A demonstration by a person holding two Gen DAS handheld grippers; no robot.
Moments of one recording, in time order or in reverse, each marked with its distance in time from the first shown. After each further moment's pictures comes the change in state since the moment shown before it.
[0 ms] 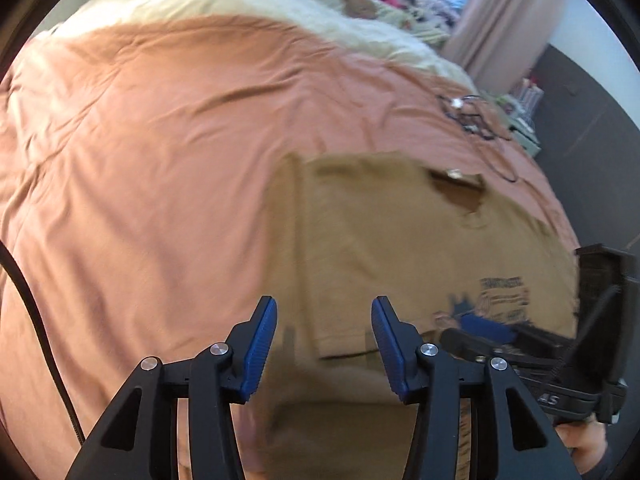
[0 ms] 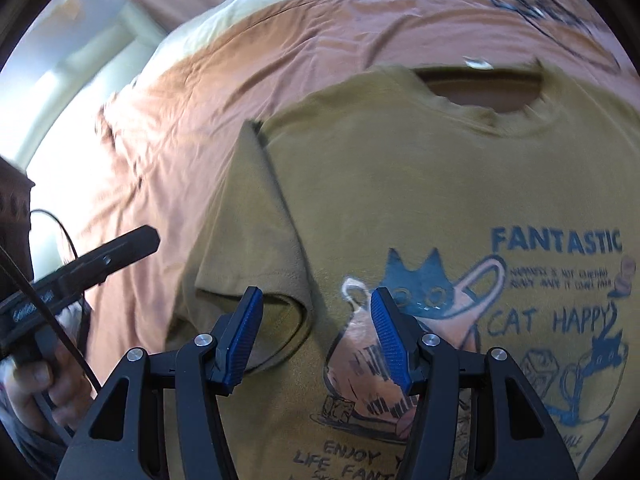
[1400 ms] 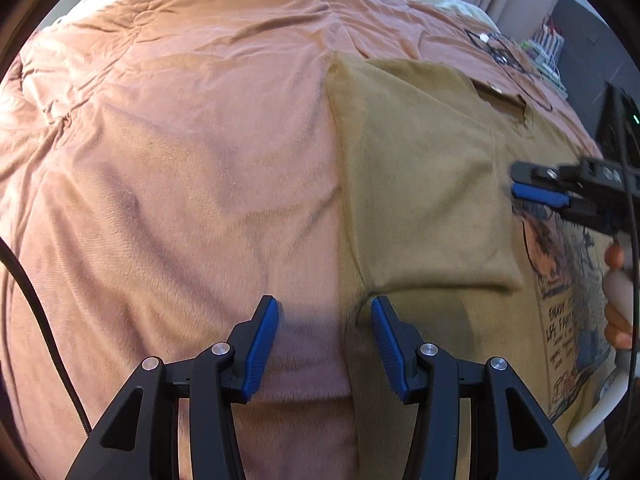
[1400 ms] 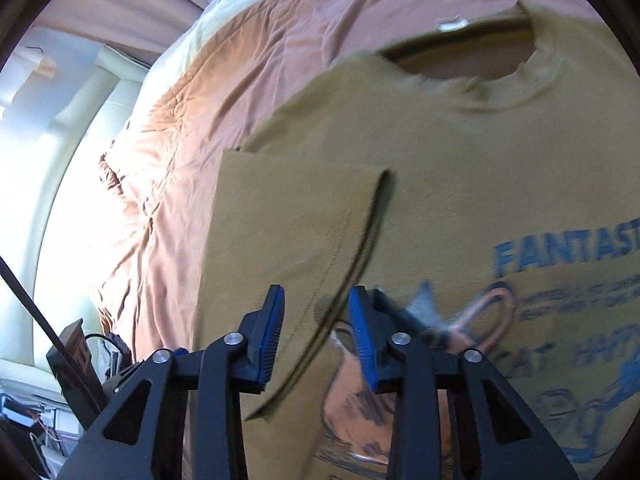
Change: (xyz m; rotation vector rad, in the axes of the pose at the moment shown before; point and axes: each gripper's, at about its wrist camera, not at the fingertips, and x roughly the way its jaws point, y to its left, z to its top) left arm 0.017 0.026 -0.064 0.092 0.146 0.142; right arm 0.047 -0.045 0.012 0.234 0.033 0.144
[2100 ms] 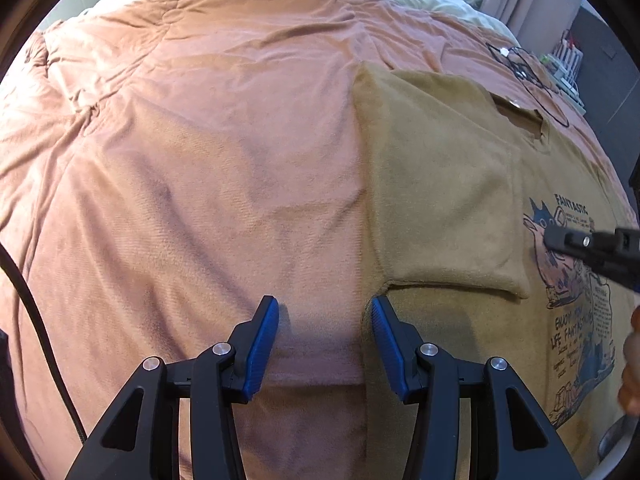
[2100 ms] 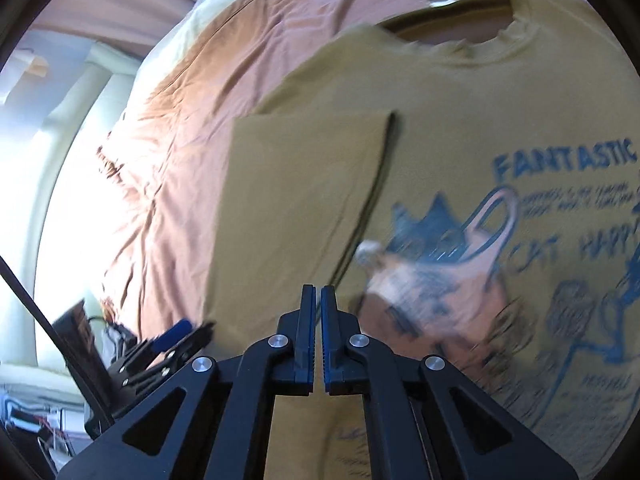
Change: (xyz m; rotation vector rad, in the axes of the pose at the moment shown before) left arm -0.009 0.003 -0.003 -0.063 -0.035 0.060; right arm -0.009 0.033 -0.029 0.032 0.041 -0.007
